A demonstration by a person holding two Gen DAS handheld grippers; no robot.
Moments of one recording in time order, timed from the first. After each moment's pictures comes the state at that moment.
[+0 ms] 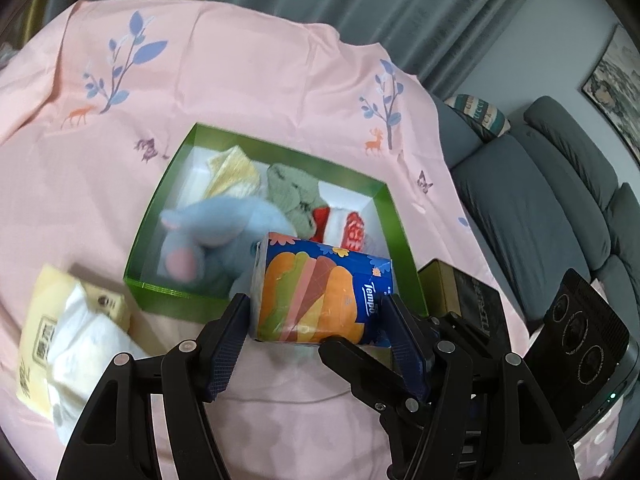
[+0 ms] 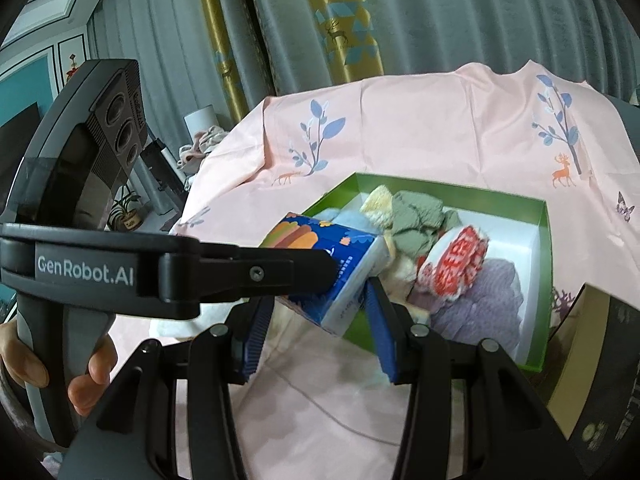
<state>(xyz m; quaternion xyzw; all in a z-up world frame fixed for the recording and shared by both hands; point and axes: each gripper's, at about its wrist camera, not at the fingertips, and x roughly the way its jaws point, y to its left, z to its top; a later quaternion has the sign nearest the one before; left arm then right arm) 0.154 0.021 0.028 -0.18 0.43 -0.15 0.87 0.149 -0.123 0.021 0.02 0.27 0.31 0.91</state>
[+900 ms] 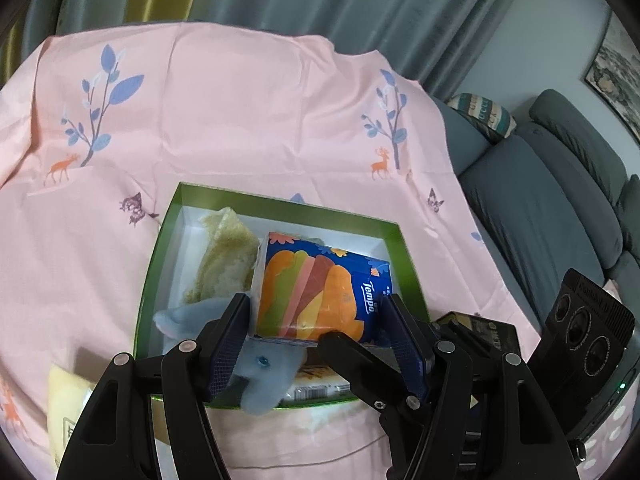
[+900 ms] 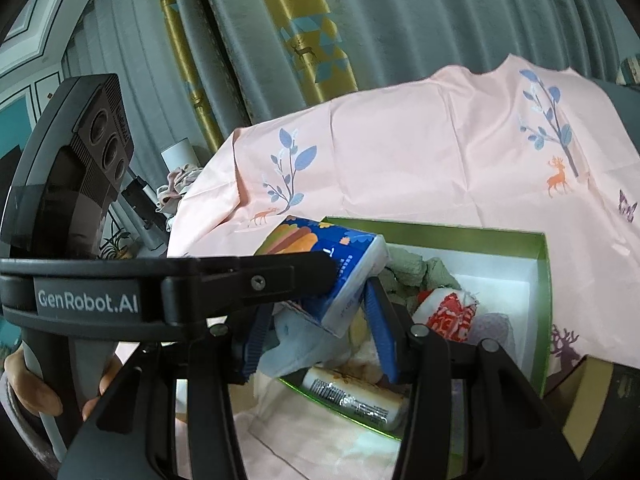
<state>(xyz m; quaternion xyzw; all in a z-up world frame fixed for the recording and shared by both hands) 0.219 0.022 0.042 -0.15 0.43 -0.15 0.88 0.208 -0.124 0.032 0.08 0.27 0.29 0.91</state>
